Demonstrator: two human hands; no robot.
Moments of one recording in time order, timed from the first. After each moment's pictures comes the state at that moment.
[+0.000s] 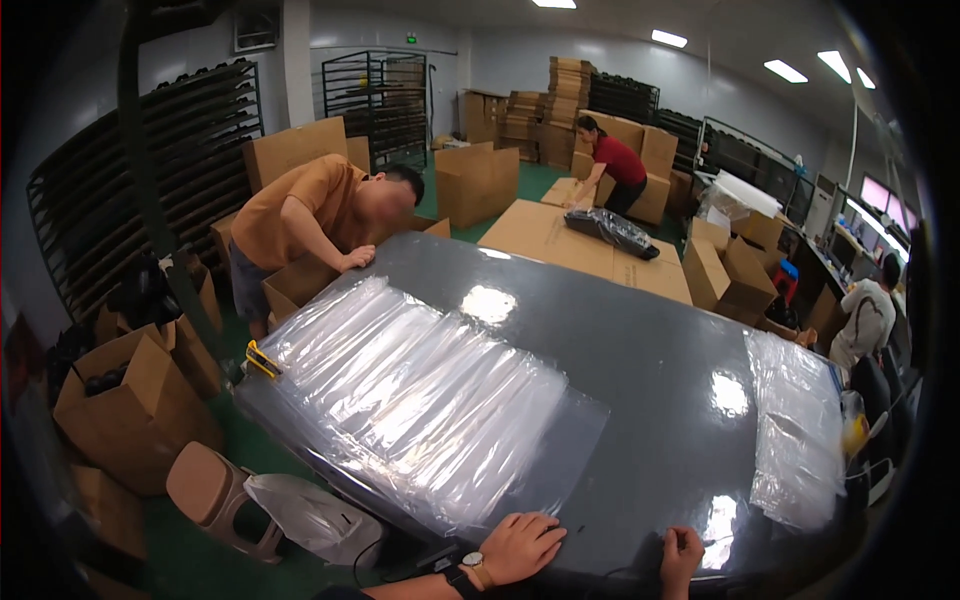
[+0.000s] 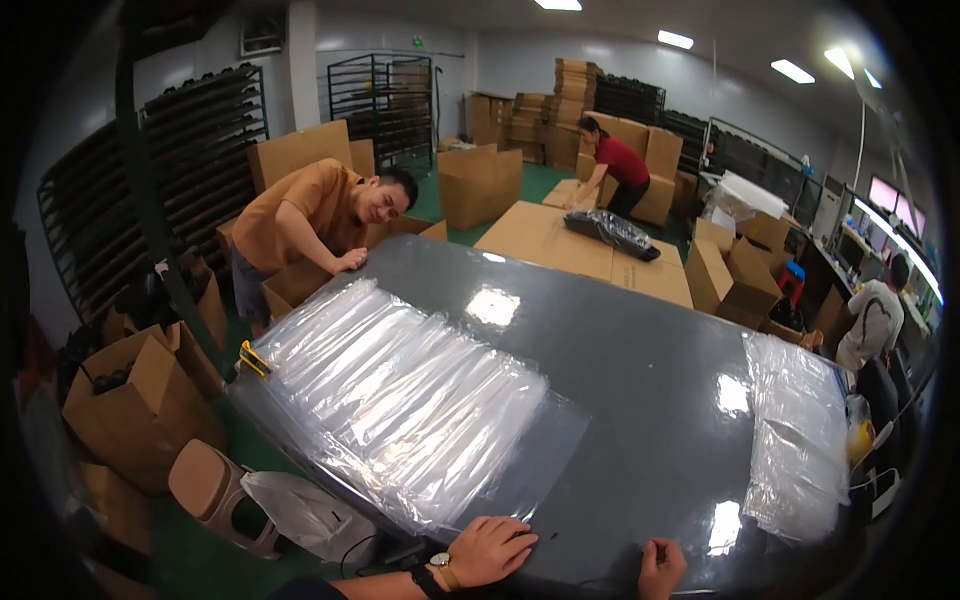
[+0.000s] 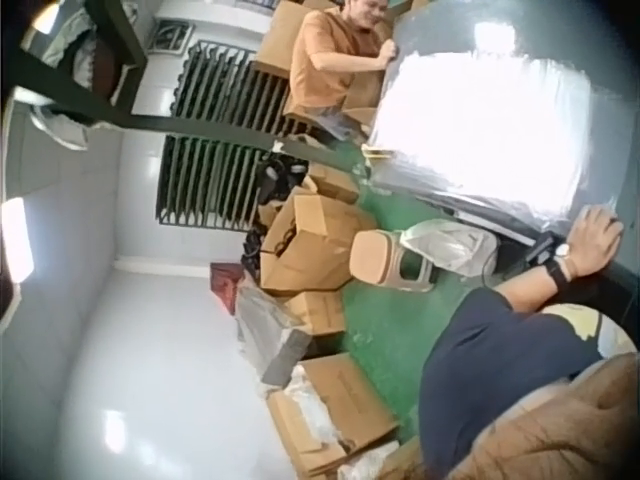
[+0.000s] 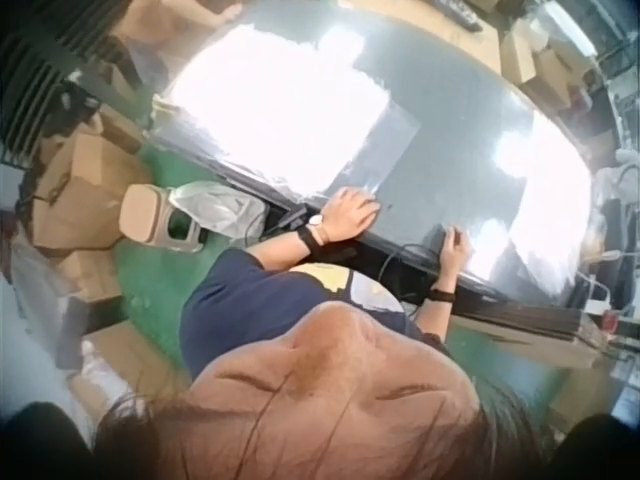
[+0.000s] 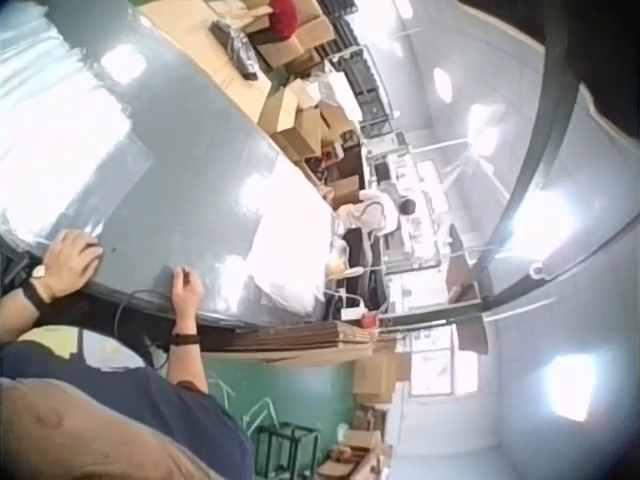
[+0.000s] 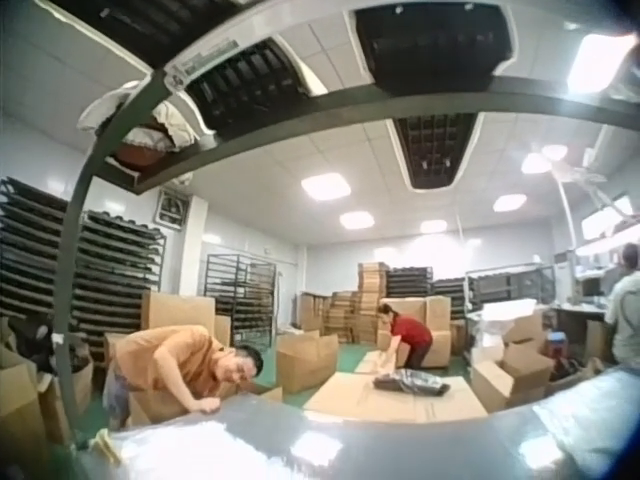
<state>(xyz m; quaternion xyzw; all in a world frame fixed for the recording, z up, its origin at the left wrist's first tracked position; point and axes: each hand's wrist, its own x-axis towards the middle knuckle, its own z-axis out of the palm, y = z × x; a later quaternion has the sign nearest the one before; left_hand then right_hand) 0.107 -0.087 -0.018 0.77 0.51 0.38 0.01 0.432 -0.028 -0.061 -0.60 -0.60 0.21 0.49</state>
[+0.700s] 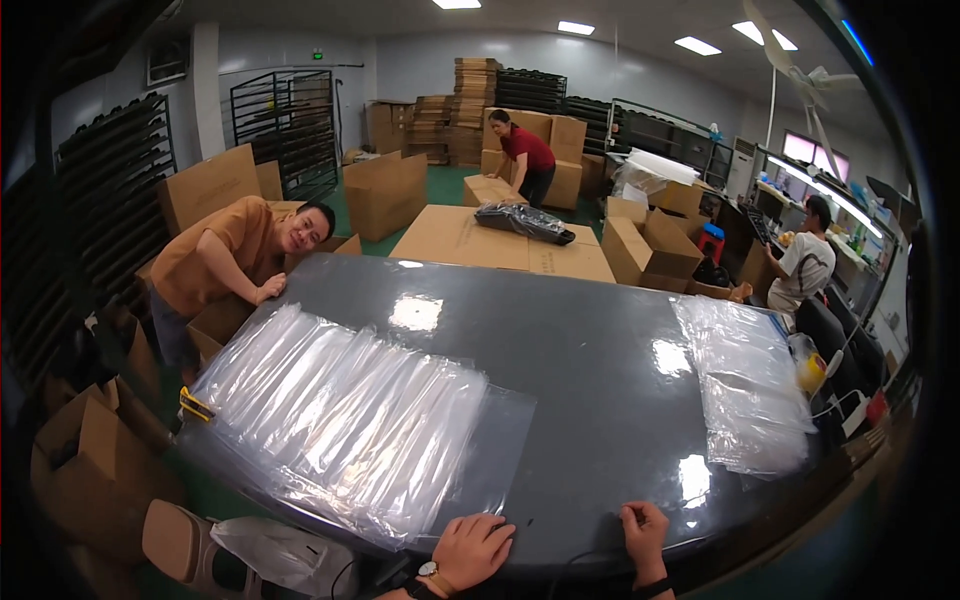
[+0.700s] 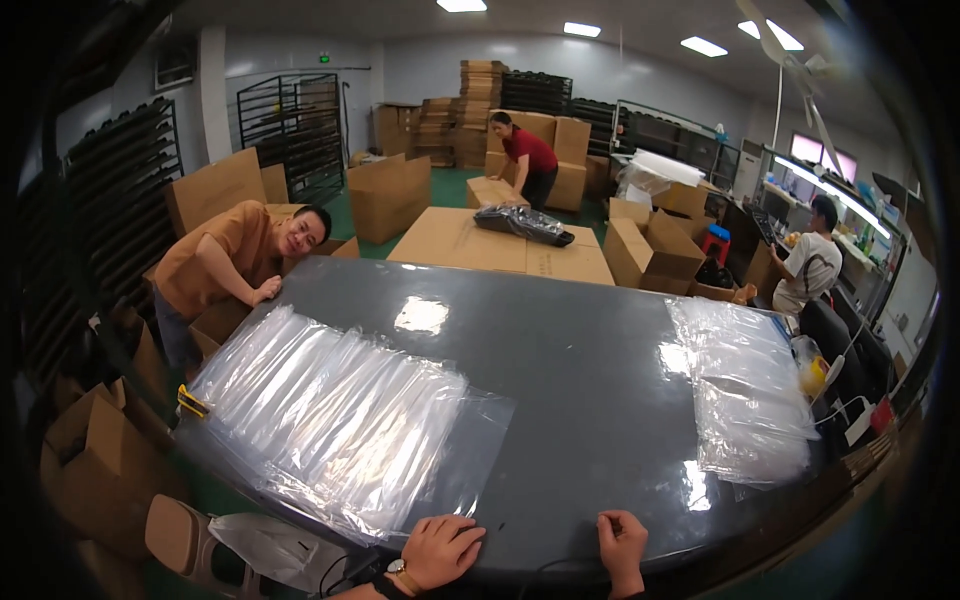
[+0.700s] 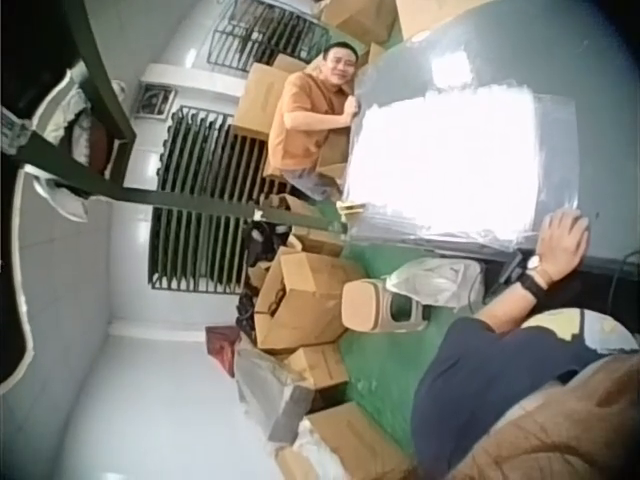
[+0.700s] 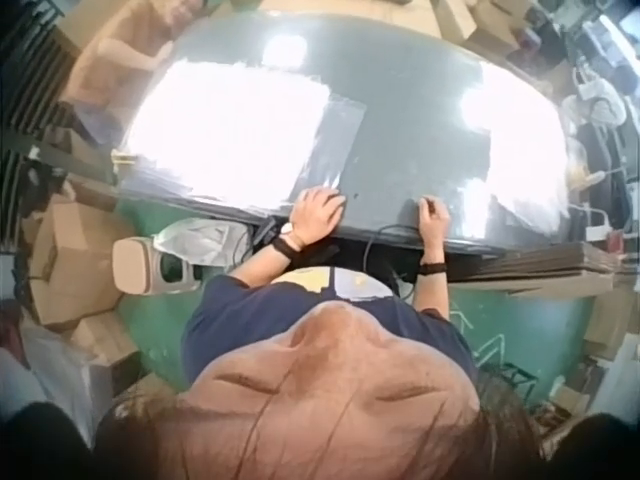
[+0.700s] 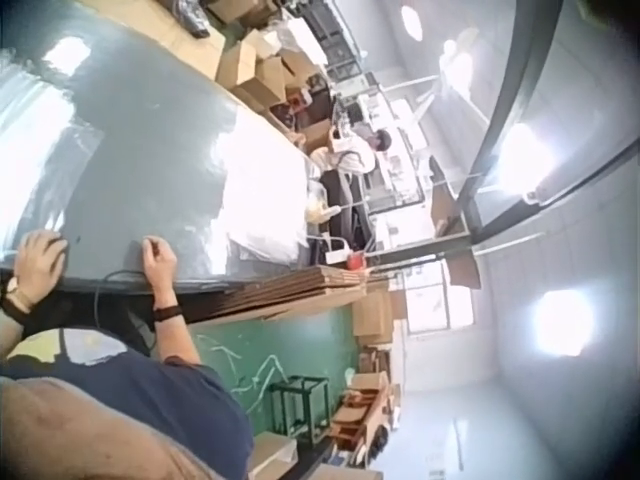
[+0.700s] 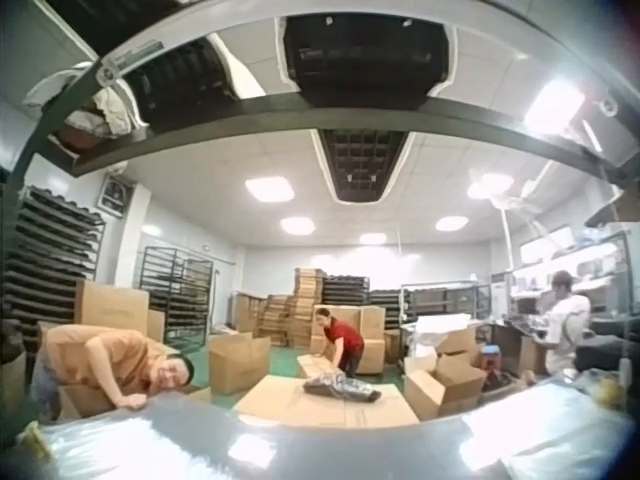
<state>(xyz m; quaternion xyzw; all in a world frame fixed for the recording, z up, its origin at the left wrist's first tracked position) 0.112 -0.086 -0.009 0.78 0.51 0.36 -0.03 0.418 -0.038 -0.034 -0.59 -0.57 0.24 0.51</state>
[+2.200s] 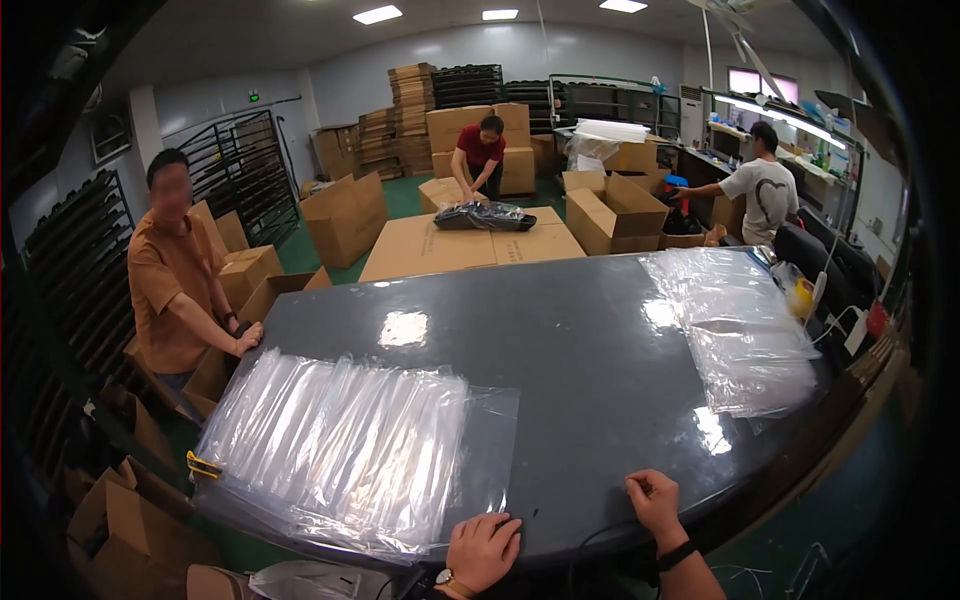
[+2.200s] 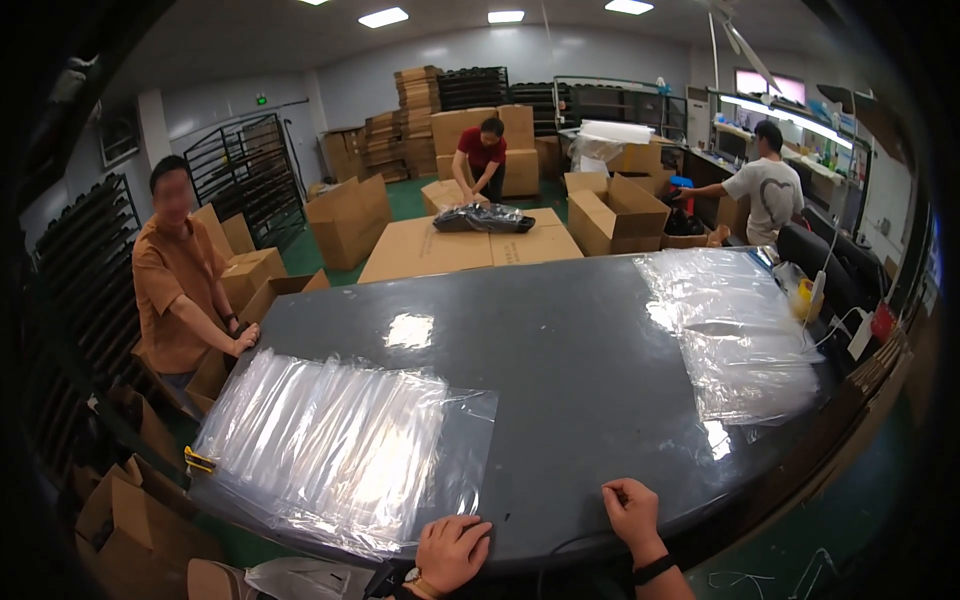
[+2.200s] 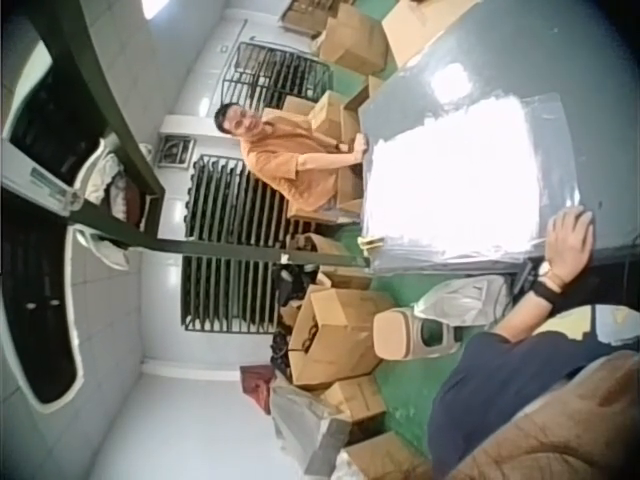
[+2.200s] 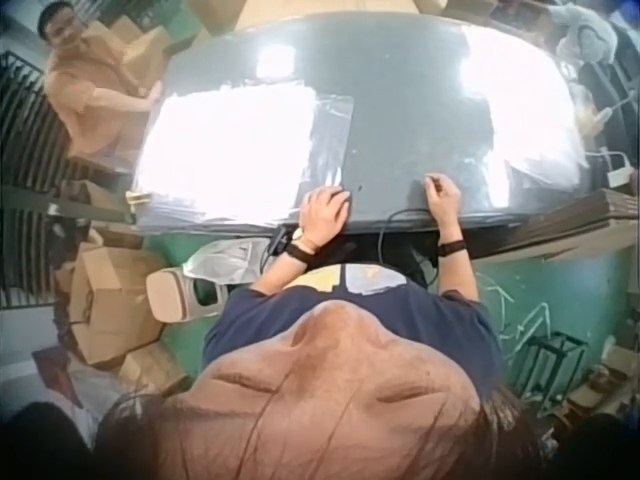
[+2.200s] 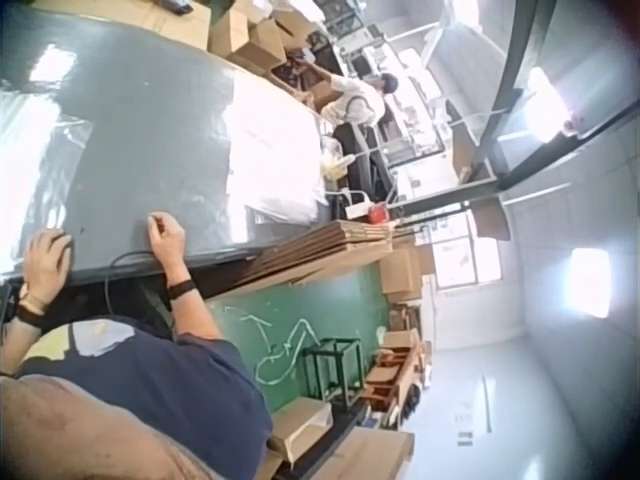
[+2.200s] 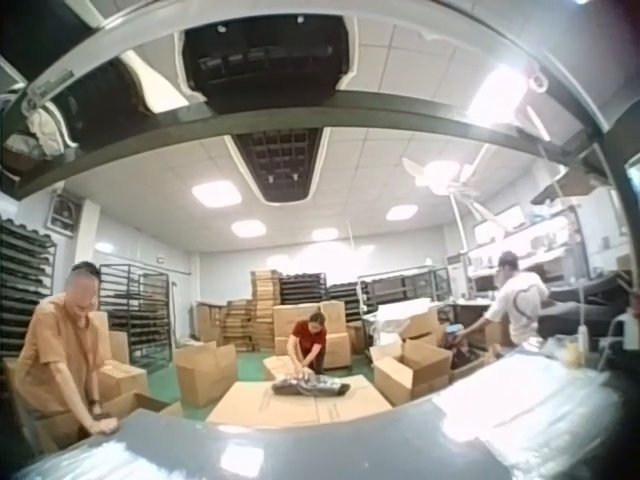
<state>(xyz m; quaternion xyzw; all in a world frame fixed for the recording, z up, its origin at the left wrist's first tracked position) 0.116 -0.088 -0.018 0.78 0.52 0.36 0.00 0.413 -0.036 -0.034 -0.60 -0.56 0.25 0.51</state>
